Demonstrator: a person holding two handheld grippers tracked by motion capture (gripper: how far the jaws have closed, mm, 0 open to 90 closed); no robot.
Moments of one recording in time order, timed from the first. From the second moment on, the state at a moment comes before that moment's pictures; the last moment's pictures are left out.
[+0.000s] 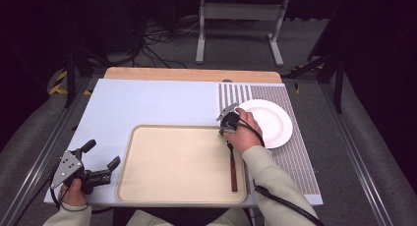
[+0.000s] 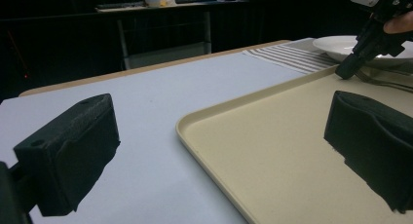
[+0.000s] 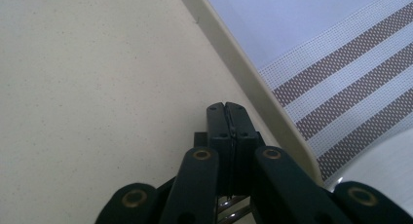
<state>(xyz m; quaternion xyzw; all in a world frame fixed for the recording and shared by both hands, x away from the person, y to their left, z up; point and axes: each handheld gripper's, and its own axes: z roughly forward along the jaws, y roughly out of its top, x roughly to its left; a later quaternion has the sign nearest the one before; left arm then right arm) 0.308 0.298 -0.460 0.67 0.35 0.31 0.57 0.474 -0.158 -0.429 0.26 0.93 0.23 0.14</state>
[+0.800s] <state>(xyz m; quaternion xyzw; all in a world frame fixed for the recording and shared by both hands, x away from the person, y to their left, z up) 0.310 0.296 -0.460 0.67 0.35 0.31 0.57 0.444 -0.162 -0.377 0.23 0.89 0.35 0.18</state>
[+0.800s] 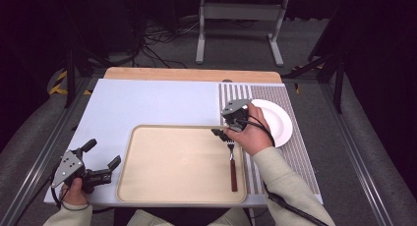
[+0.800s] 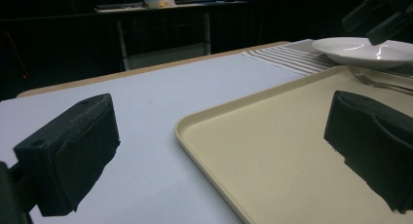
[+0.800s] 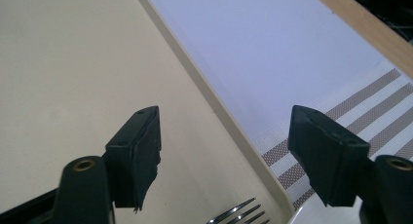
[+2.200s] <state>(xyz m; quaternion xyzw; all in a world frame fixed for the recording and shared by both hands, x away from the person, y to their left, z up) 0.310 0.298 -0.458 0.66 0.36 0.32 0.58 0.364 -0.272 -0.394 0.26 0.77 0.53 0.24</state>
